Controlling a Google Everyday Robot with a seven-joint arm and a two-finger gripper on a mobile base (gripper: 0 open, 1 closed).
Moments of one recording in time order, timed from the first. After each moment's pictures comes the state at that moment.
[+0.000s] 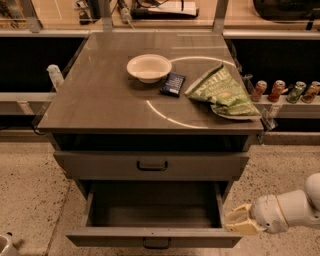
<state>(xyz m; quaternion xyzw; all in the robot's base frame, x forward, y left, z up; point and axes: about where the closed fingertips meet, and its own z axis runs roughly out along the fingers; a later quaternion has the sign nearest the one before) 0.368 -0.208 0.579 -0.45 0.76 0.39 0.24</state>
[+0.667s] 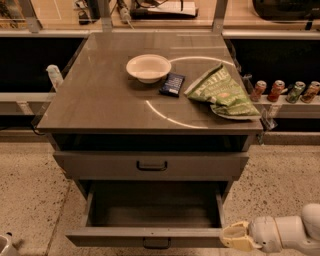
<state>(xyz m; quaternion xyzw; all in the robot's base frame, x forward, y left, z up) 0.351 -0.211 0.511 -0.38 0.75 0.46 0.29</state>
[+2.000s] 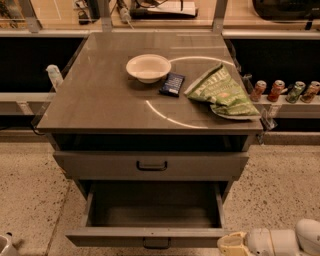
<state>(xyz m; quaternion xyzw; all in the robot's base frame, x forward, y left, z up) 0.343 -0.217 0.448 -0.34 0.78 0.45 0.28</state>
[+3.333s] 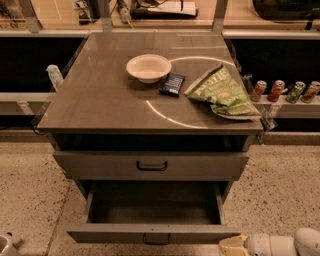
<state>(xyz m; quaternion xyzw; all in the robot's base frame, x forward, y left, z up) 0.353 -0.233 0.403 -0.29 0.81 0.43 0.29</state>
